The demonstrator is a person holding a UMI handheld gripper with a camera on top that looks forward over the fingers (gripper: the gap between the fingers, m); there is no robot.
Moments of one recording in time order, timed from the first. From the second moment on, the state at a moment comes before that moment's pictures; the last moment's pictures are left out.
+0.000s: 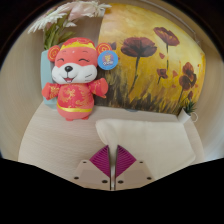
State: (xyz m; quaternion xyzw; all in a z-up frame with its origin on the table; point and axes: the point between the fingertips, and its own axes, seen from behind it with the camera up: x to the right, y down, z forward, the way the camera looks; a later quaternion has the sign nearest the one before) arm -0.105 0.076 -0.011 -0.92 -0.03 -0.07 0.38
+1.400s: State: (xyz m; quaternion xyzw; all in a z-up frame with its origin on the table) arm 0.054 -0.031 0.219 -0.86 -0.03 -0.02 0.51
